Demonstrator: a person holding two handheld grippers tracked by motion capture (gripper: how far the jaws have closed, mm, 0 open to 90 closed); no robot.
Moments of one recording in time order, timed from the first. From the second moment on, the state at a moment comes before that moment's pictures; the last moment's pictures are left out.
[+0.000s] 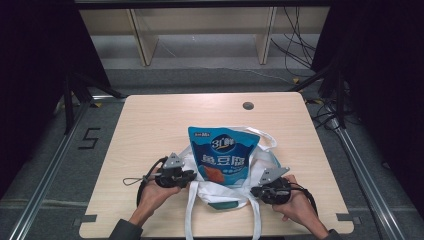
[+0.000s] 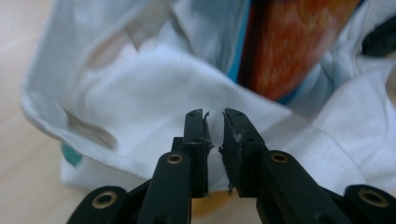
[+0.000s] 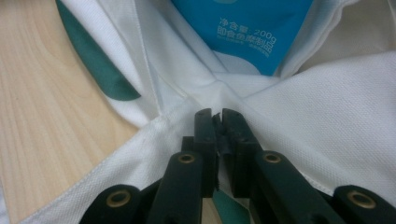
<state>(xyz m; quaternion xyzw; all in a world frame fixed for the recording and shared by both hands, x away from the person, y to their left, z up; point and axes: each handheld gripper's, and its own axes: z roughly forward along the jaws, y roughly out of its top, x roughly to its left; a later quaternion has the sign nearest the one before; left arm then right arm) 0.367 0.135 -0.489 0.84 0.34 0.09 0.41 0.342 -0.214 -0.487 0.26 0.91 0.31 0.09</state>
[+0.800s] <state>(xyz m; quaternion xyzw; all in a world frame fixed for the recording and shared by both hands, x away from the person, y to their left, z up) 0.441 0.131 -0.505 0.84 0.38 0.18 0.35 0.438 -0.196 -0.499 0.31 0.88 0.31 0.16</state>
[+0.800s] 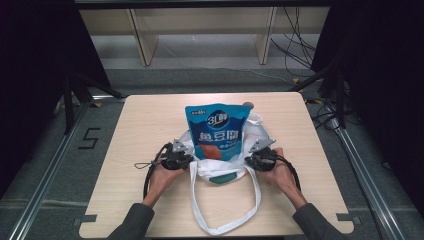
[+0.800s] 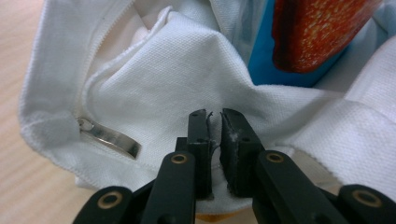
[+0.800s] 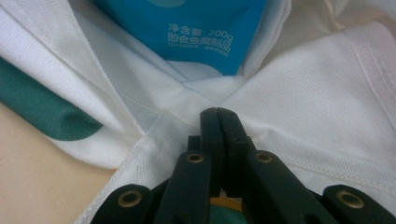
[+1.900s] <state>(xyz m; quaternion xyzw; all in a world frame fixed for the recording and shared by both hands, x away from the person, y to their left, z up) 0.368 0.160 -0.456 0.78 0.38 0.14 0.47 0.383 -0.254 -0.451 0.39 0.80 0.44 0.16</state>
